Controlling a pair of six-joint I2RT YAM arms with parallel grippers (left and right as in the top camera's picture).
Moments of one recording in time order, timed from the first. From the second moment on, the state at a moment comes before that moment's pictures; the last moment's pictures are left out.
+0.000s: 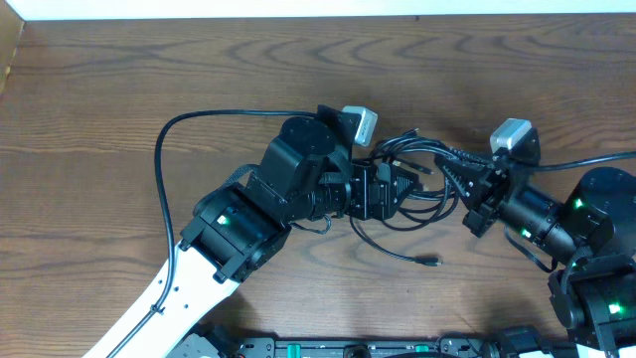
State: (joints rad) left arm -0.72 1.22 1.27 -0.60 0.39 -0.66; right arm 0.18 0.78 0.95 -0.43 -0.64 0.08
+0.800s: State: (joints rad) left arm -0.72 1.22 1.27 -0.64 0.38 -0.65; right arm 0.18 0.78 0.95 -0.42 -0.67 0.14
